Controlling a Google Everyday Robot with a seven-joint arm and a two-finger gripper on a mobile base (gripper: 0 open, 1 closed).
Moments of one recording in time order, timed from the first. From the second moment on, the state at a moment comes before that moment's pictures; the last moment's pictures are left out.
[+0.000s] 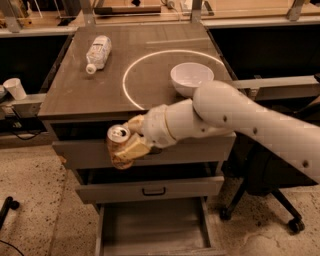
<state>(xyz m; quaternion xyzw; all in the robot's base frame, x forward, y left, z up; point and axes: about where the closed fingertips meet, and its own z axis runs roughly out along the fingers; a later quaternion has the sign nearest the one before) 0.513 0.092 0.799 -0.61 0.61 0.29 0.41</state>
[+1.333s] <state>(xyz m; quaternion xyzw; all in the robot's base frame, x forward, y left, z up) 0.484 0.052 0.652 -0.57 0.65 0.28 0.42</state>
